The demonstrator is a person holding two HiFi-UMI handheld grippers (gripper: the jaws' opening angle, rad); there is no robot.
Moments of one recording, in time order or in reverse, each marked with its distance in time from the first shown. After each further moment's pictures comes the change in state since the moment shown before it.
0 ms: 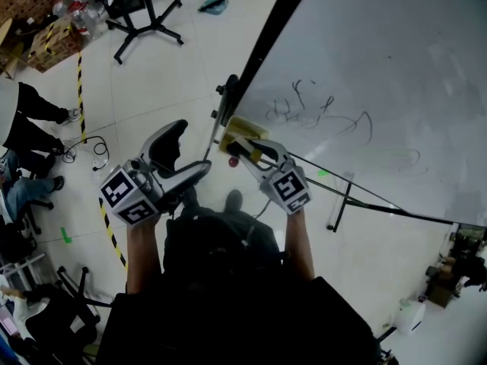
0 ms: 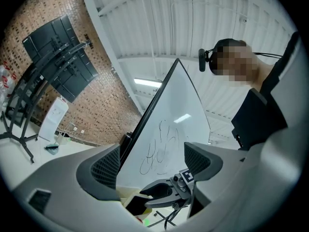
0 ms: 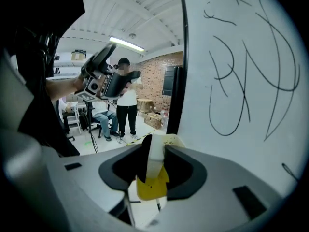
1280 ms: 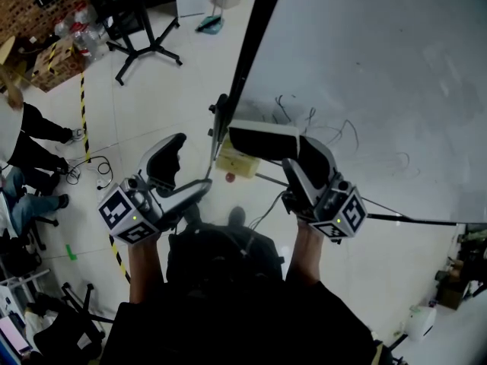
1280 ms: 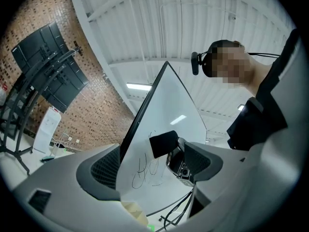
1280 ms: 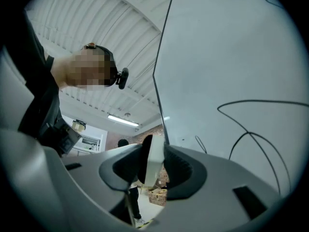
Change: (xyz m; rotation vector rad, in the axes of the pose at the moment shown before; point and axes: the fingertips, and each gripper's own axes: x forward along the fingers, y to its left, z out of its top) left arm 0.015 -0.038 0.034 0.086 -0.035 -0.044; right arm -0.174 -0.037 0.187 0.262 -0.879 0.053
